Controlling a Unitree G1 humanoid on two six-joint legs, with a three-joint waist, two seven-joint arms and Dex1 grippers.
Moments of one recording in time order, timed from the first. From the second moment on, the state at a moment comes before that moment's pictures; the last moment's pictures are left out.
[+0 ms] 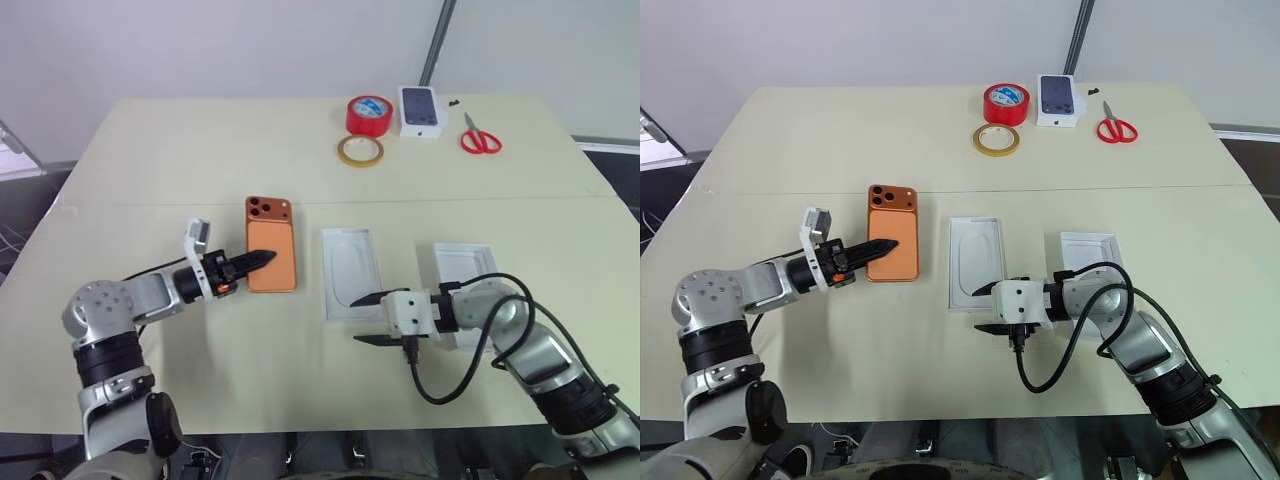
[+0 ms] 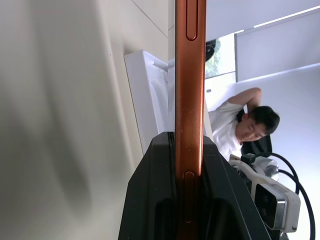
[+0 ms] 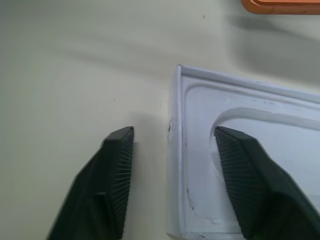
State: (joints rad) left arm -0.49 0.33 0.53 0.12 -0.96 1.51 -0.52; right arm -0.25 -0.70 0.30 -0.21 0.02 0.04 1.12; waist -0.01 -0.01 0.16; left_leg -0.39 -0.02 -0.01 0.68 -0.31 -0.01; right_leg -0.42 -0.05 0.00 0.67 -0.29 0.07
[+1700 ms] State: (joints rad) left arm -0.64 0.14 0.33 0.37 -0.93 1.30 -0.44; right arm -0.32 -0.72 0.03 -0.09 0.16 0.23 0.97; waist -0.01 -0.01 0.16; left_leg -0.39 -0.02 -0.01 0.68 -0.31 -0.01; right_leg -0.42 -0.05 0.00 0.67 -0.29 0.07
